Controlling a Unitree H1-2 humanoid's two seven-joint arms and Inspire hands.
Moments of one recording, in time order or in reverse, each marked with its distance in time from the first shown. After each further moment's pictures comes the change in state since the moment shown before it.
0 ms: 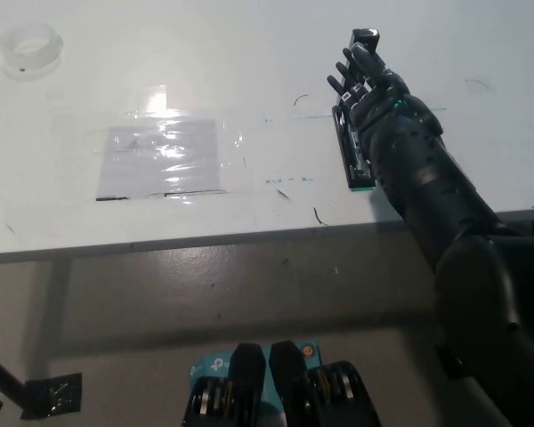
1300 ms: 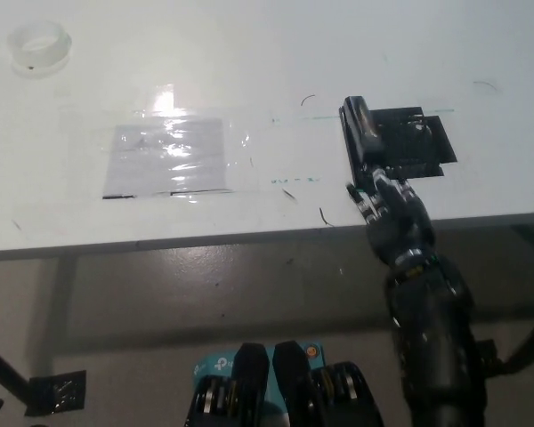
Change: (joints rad) left_arm -0.007 -0.001 0.001 0.001 0.000 0.014 0.000; right_arm 0.791 0.191 0.192 -1.173 0.139 0.353 -0.083
